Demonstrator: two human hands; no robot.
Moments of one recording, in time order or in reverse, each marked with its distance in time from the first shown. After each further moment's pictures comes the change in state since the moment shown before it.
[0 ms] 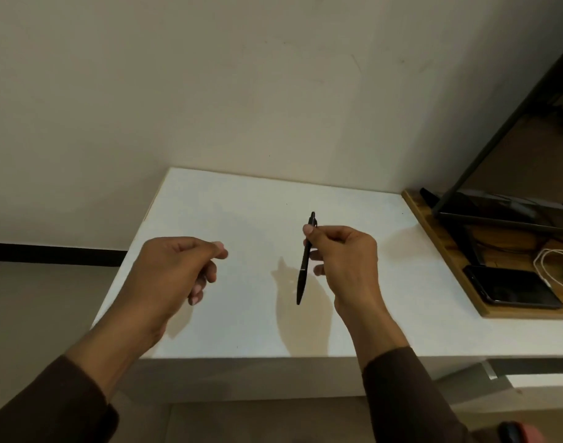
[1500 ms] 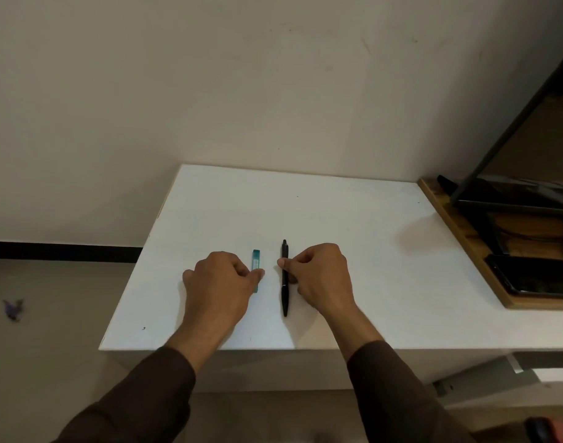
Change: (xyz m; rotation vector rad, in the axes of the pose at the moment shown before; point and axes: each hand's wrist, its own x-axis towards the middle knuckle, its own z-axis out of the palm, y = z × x) left_hand 0.010 -0.038 0.048 0.710 0.179 0.125; right_hand 0.005 0.046 0.038 -0.495 -0.163 0.000
